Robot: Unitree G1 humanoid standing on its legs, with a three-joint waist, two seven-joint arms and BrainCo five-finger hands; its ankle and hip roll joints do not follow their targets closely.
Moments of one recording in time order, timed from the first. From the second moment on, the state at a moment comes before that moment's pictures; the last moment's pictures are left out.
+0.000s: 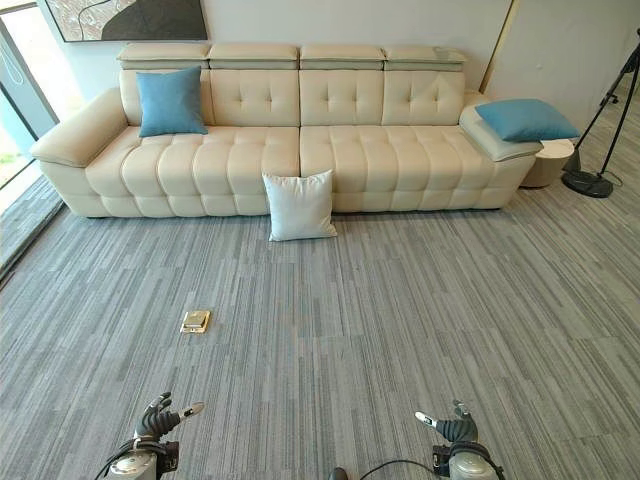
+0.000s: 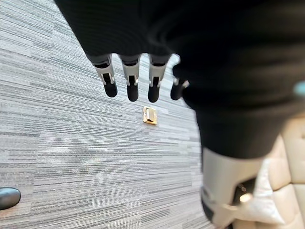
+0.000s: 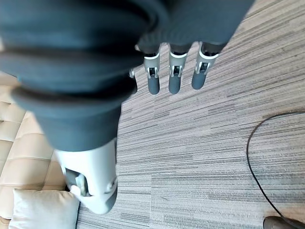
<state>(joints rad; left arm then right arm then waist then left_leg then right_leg) 0.12 0.29 -0.07 0.63 -0.22 0.07 0.23 0.08 -0.32 0.03 0.72 0.18 0.07 -0.25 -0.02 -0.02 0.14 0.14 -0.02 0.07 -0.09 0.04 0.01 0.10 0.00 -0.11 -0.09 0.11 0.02</state>
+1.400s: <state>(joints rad) 0.15 0.29 -0.07 0.56 -0.26 0.07 0.25 0.07 -0.31 0.07 0.66 0.17 0.08 -0.26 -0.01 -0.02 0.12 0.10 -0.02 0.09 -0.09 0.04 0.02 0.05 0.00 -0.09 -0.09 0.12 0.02</state>
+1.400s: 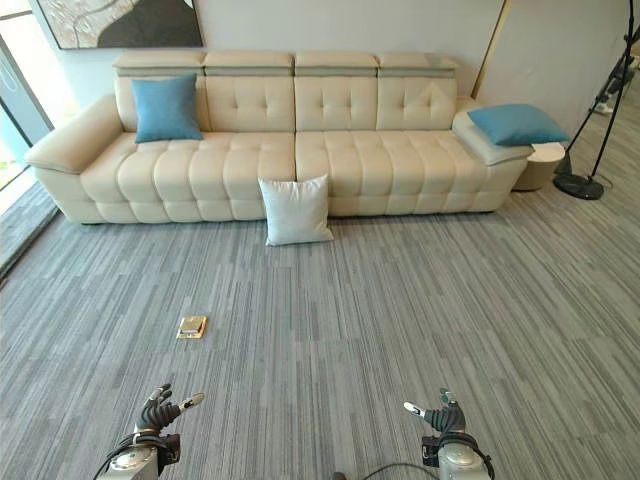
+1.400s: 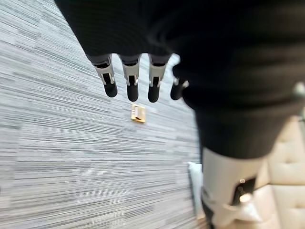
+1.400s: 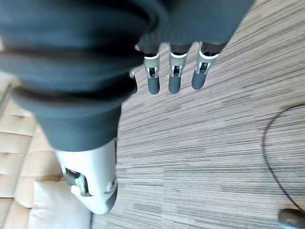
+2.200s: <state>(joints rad) 0.08 0.26 -0.05 0.64 -0.30 0.08 0.27 0.10 -0.31 0.03 0.70 0.15 0.10 -0.26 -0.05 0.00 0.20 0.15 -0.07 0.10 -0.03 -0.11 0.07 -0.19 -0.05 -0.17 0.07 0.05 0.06</state>
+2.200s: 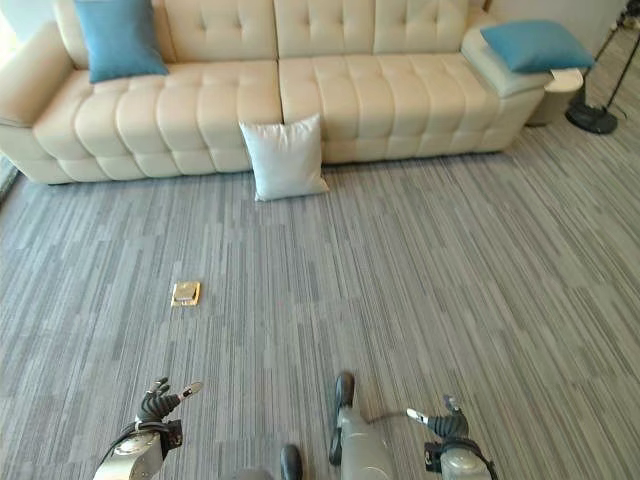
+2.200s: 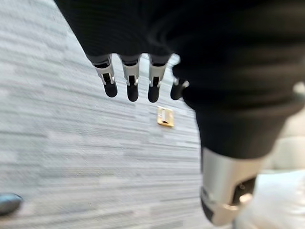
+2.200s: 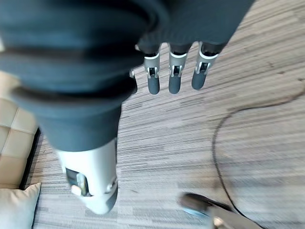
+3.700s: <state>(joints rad) 0.07 0.32 -0.06 0.64 -0.26 0.11 0.24 0.05 -0.30 0.04 0.71 0.13 0.12 -0.24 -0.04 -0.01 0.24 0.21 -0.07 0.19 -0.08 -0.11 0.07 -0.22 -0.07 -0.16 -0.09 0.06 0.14</state>
